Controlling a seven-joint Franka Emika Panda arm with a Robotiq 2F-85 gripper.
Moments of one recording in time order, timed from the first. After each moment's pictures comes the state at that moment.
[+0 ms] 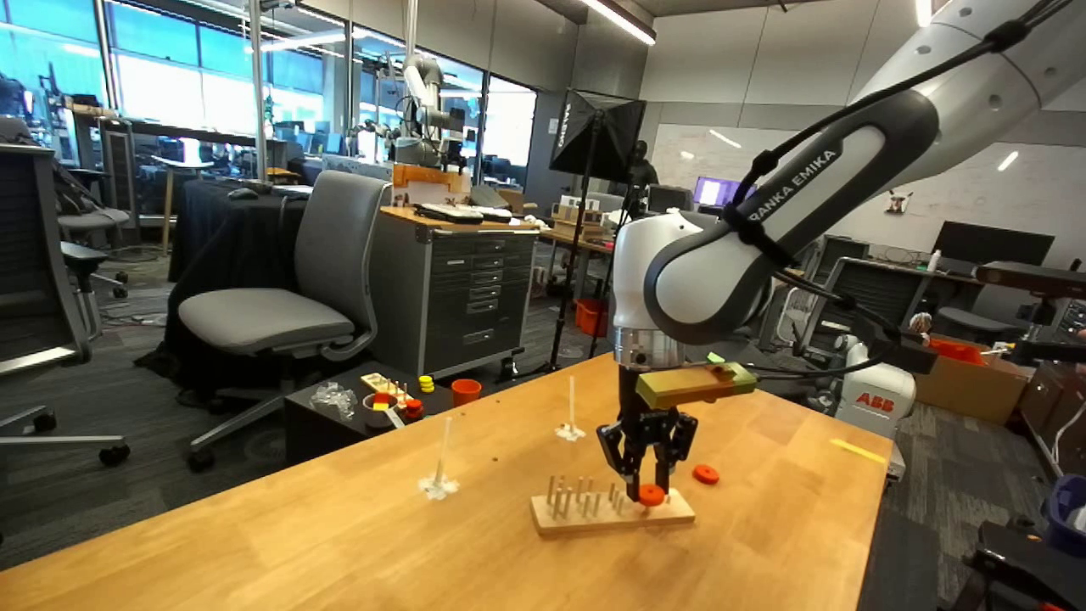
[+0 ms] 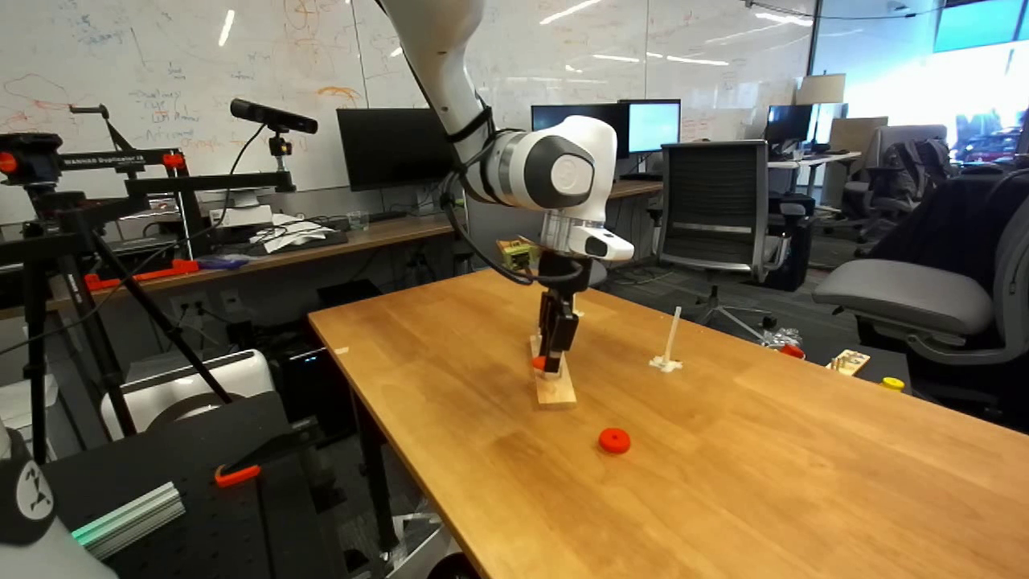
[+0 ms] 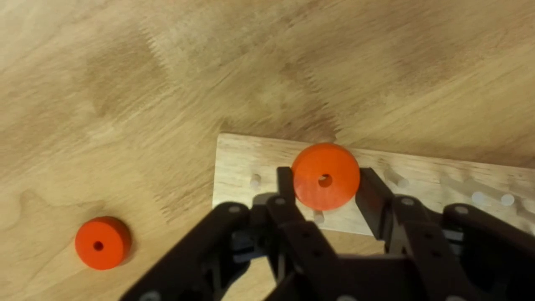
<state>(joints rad) 0.23 0.65 -0.03 -1.89 0.08 2.32 0.59</state>
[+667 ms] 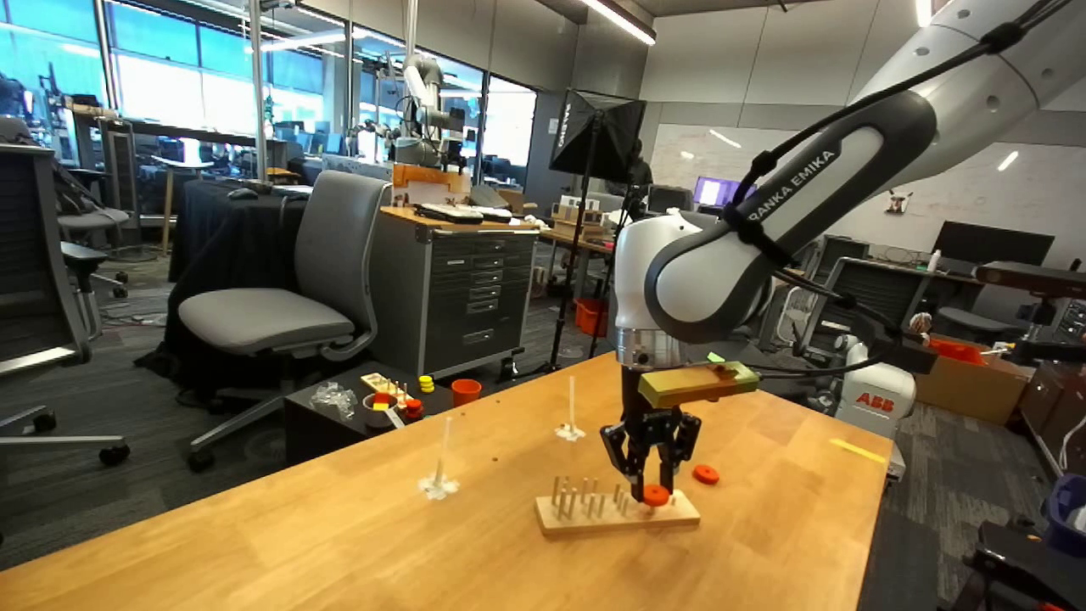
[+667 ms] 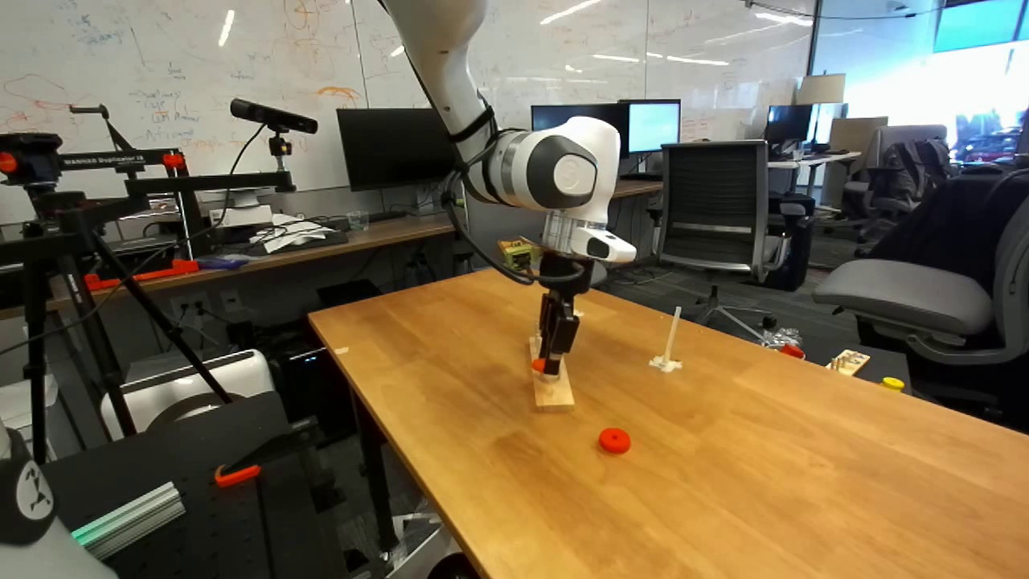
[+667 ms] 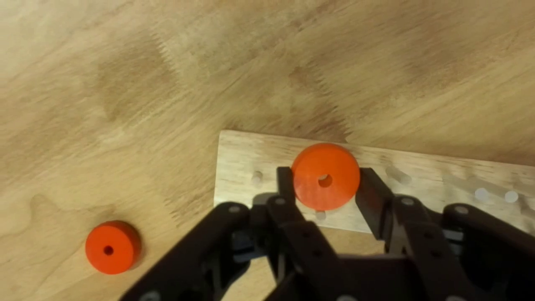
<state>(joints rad) 0.22 0.65 -0.03 -1.89 0.08 2.30 0.59</state>
